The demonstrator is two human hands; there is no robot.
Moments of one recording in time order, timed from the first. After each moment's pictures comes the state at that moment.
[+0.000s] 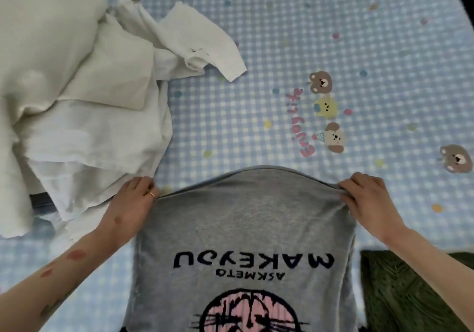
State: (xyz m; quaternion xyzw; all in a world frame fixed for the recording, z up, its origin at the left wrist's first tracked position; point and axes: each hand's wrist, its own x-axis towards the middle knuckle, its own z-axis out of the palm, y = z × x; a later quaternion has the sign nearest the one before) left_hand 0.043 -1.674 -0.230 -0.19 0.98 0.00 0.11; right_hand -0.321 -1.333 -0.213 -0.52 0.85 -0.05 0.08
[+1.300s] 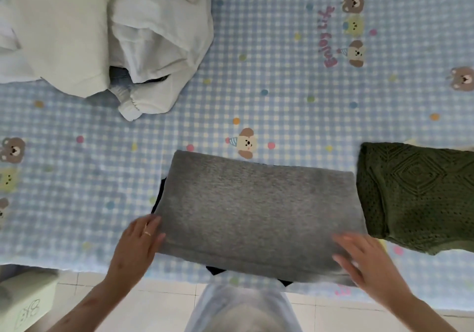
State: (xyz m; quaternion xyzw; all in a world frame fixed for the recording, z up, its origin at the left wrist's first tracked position) left_hand 0.339 -1.404 -0.198 -0.38 0.90 0.20 0.10; right_hand -0.062 -1.094 -0.155 -0.53 0.80 -0.02 0.28
